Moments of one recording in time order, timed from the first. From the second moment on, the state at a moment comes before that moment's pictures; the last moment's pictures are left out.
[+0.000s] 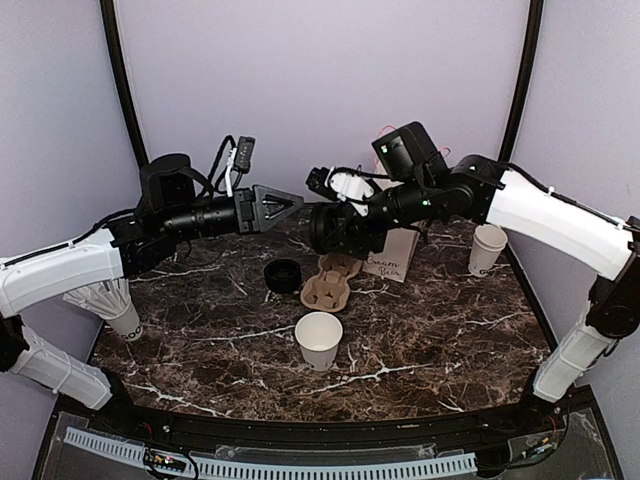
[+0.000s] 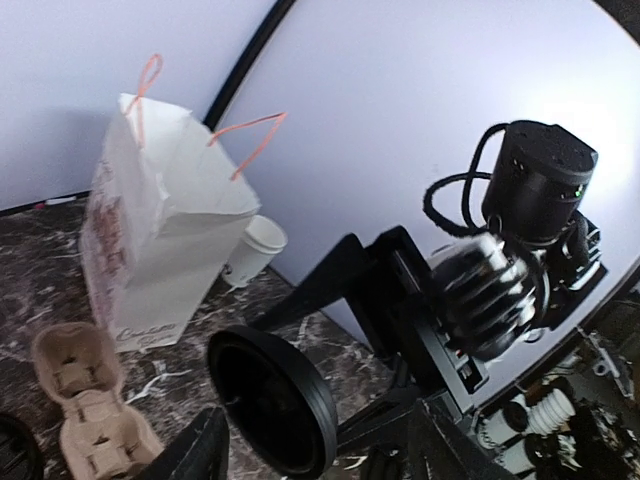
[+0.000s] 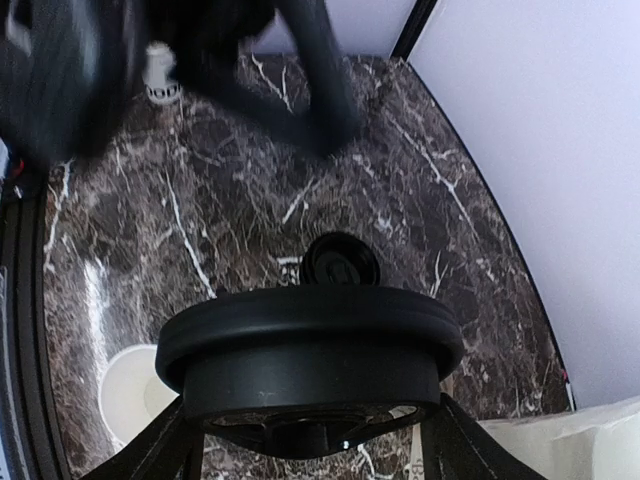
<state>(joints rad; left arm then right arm) -0.74 1.31 1.06 0.22 0.48 -0.60 0.93 1.61 1.67 -0.68 -0.15 -0.40</state>
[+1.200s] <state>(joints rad) -0.97 1.75 0.91 0.00 0.21 -0.54 0.99 1.76 1.74 -1.27 -0.19 -0.87</state>
